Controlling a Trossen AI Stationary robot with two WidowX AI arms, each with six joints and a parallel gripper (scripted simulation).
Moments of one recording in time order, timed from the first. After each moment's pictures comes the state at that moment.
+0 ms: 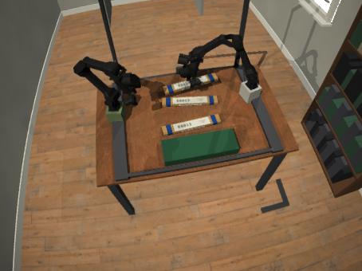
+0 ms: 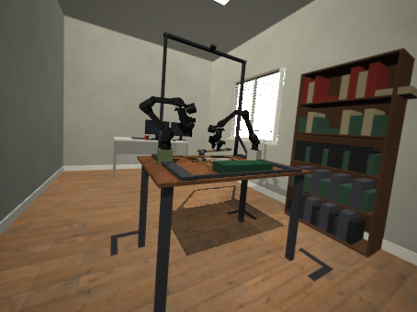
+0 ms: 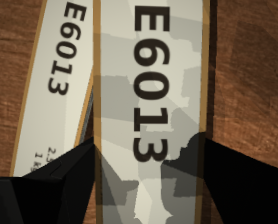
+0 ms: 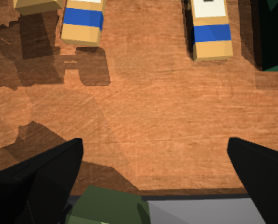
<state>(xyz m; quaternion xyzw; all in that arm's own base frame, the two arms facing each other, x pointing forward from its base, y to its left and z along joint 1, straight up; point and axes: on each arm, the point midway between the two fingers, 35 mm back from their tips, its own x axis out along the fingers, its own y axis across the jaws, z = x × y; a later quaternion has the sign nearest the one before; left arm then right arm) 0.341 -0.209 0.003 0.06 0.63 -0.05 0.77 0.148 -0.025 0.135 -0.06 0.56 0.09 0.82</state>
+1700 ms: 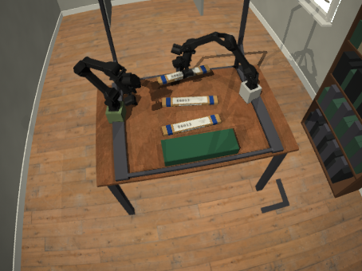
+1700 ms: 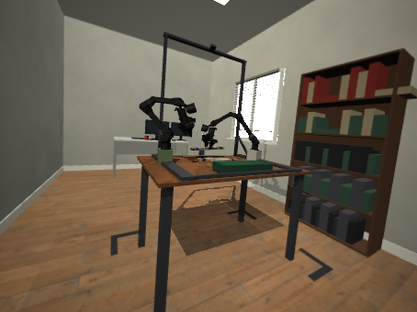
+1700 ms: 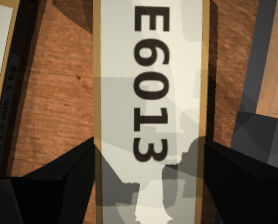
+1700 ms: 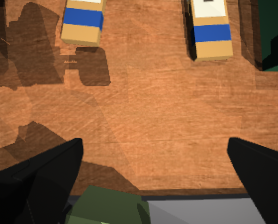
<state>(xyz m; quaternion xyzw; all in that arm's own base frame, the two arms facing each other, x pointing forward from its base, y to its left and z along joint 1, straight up) 0.344 -0.304 0.007 0.06 0.62 -0.05 0.78 0.148 -0.025 0.135 -0.06 0.56 0.09 0.82</state>
